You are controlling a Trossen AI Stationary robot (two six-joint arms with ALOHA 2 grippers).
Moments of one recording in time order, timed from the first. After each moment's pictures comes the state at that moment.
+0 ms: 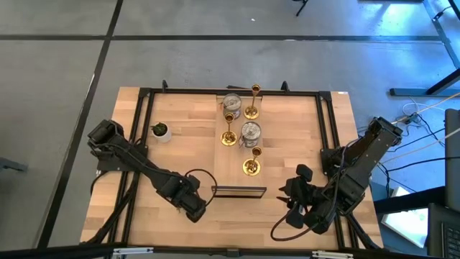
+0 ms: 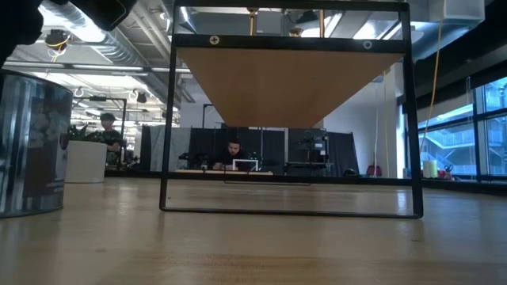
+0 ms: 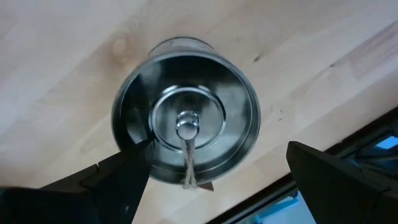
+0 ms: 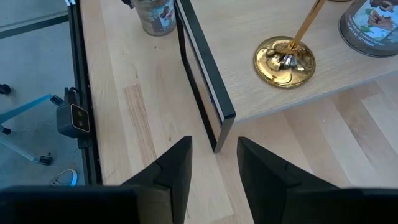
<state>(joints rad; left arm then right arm) -0.57 1.70 1.31 -1.01 0.06 -1.53 0.84 1.53 1.50 -1.13 0.61 1.04</state>
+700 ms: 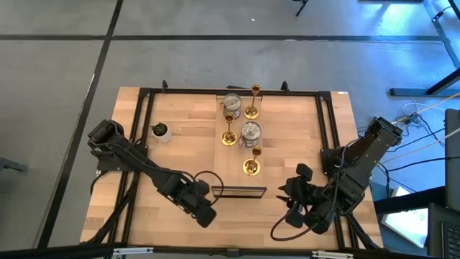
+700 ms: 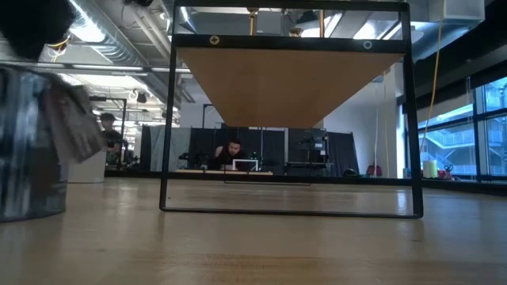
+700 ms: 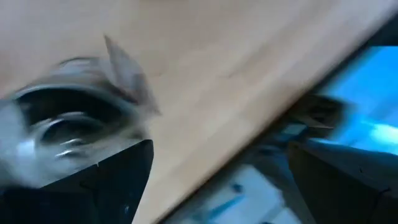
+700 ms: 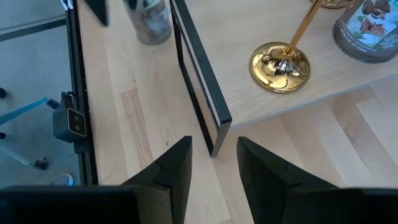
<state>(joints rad) -0.56 1.70 1.31 -0.74 0.04 -1.53 0.84 1.53 1.50 -1.13 0.63 1.03</state>
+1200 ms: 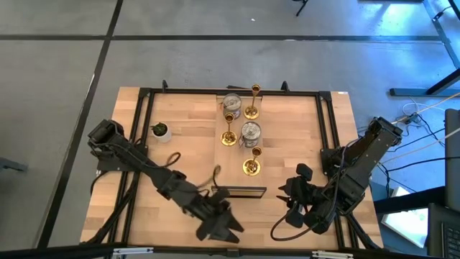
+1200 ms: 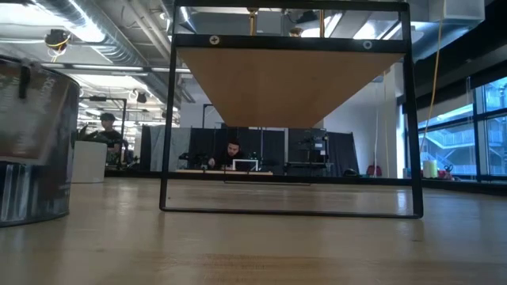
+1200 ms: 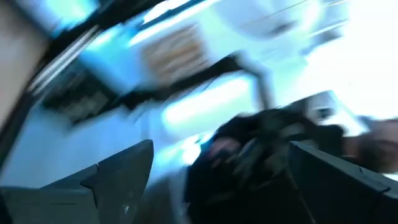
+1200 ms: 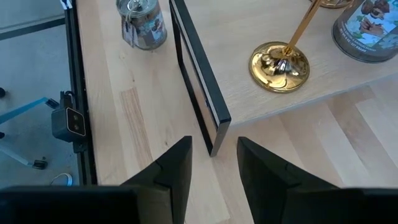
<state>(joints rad) -0.56 1.70 1.31 0.42 -0.03 -1.17 0.84 1.53 1.50 -1.13 0.63 1.03</state>
